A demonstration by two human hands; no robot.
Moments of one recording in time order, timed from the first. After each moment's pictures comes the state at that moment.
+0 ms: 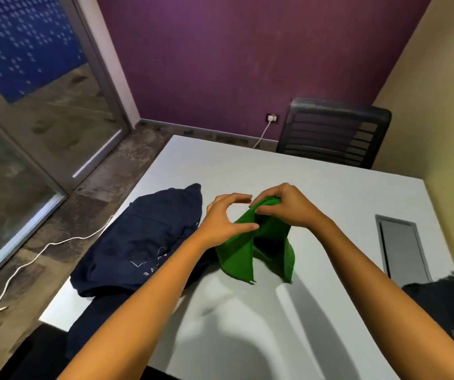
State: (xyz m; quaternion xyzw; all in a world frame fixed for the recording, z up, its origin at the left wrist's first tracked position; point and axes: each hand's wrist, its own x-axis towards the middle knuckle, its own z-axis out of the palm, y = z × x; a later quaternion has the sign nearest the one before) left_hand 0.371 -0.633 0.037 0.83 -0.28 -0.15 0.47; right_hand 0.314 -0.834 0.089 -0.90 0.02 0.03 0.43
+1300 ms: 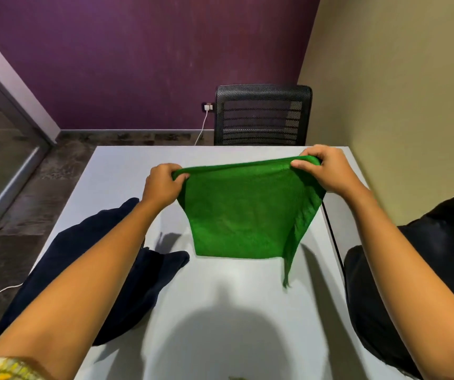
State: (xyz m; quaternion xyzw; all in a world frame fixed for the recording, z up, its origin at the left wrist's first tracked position) left_hand 0.490 -0.728 0.040 0.89 -0.30 -0.05 0.34; right_hand 0.252 -1.030 0.101 -0.90 0.19 -0.19 0.34
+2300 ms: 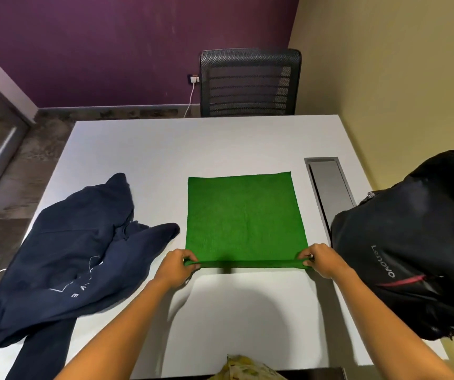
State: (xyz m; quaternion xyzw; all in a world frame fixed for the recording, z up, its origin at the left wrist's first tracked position) left_hand 0.324 -0.639 -0.149 0.87 -0.26 -0.33 0.26; right_hand 0.066 -0.982 -0.147 -0.89 0.31 0.20 0.25
